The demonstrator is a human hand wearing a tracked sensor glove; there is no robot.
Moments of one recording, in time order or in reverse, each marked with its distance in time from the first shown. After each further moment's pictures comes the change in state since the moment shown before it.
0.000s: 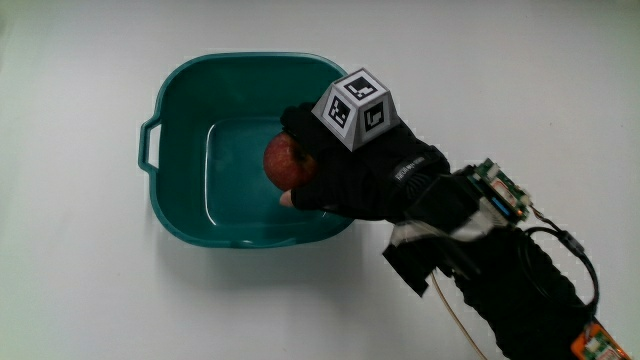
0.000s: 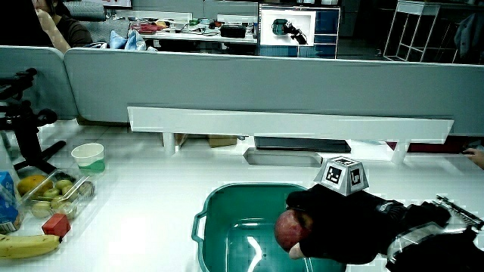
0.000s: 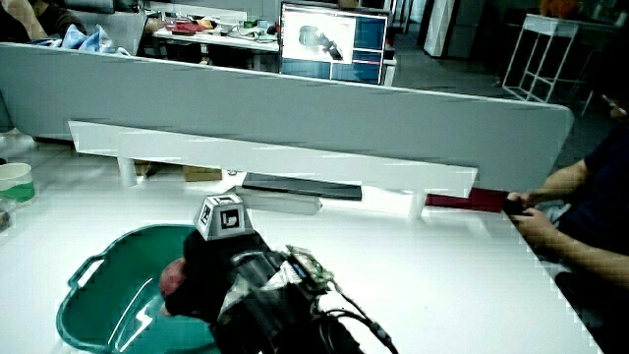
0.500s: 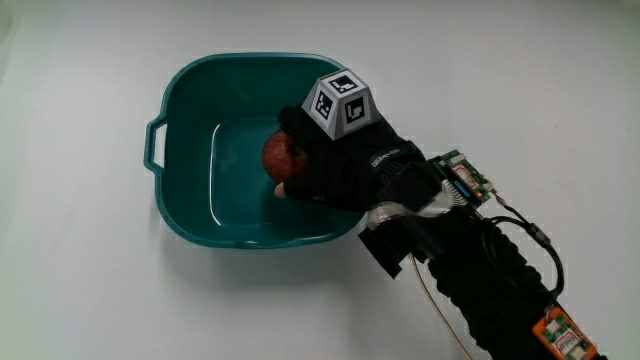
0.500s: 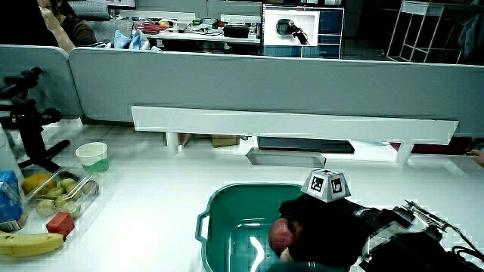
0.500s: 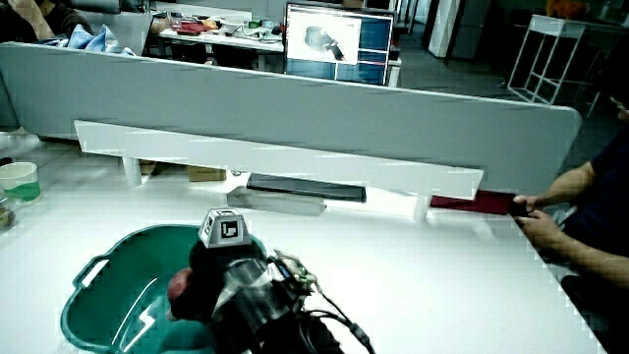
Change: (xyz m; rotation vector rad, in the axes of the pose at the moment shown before) arm -0.014 -0.023 0.015 0.016 0.036 -0.002
